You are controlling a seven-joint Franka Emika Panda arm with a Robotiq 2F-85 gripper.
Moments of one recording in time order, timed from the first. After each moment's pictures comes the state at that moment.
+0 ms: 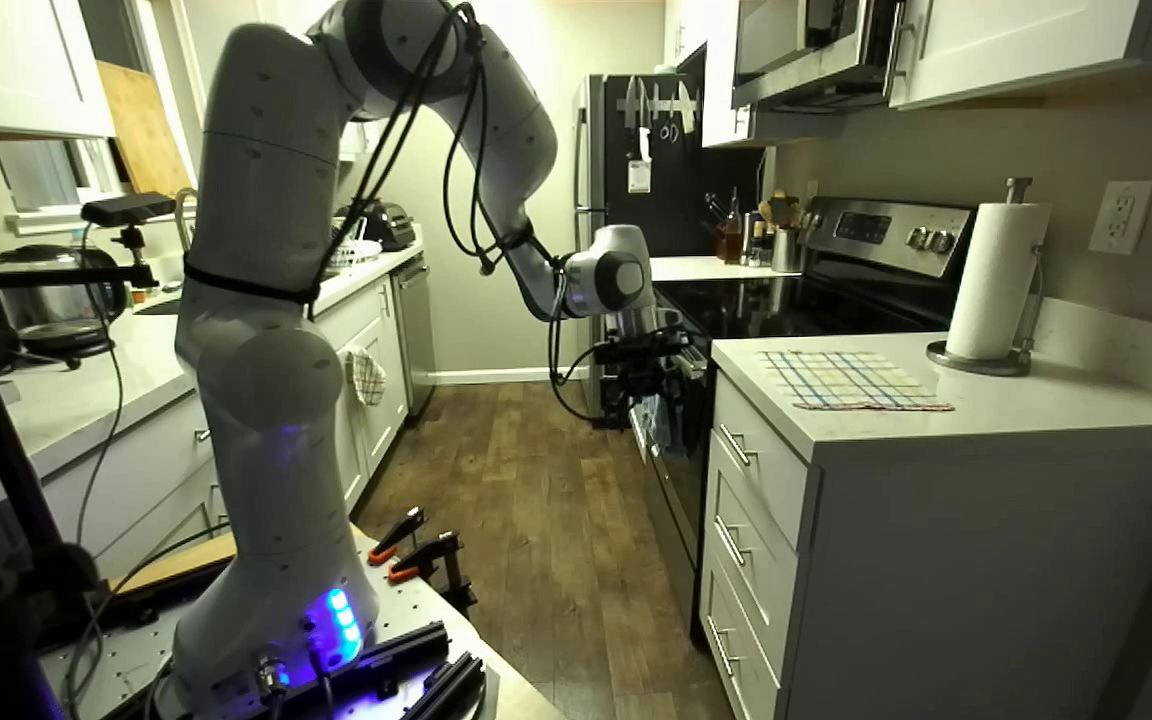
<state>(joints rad) -0.05 0.29 -0.06 -2.24 -0.34 2.55 -0.43</state>
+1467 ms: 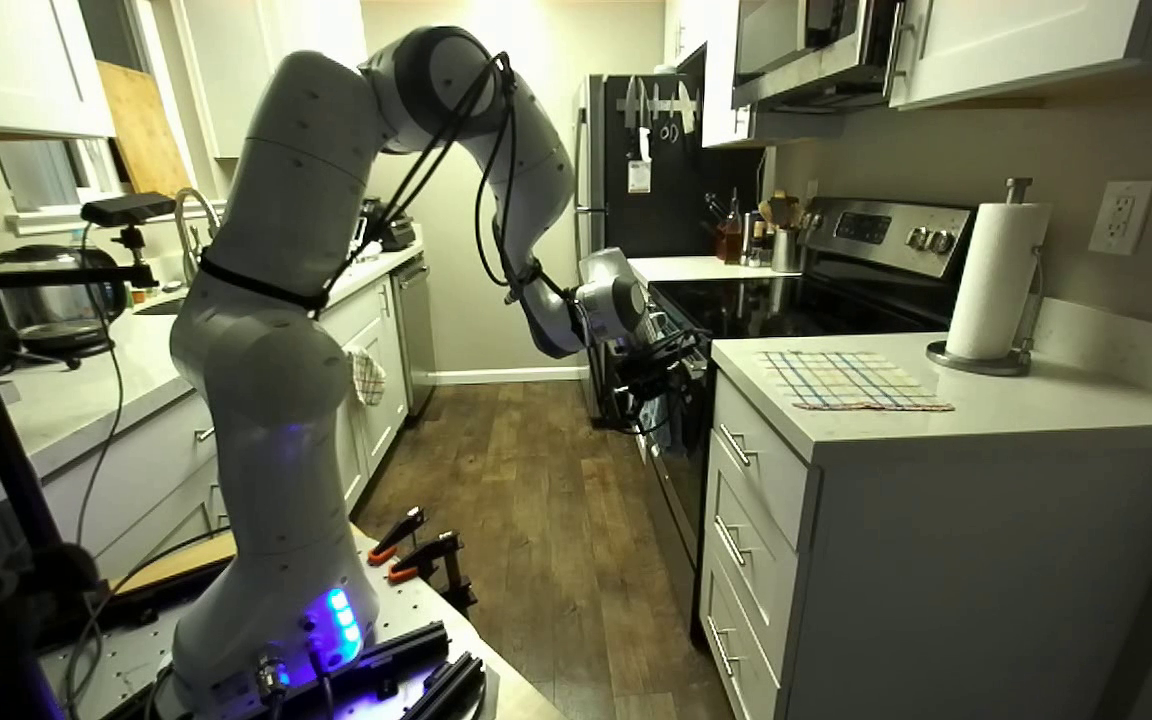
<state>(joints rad) 0.01 0.45 -0.11 -2.14 -0.65 2.81 -0.39</state>
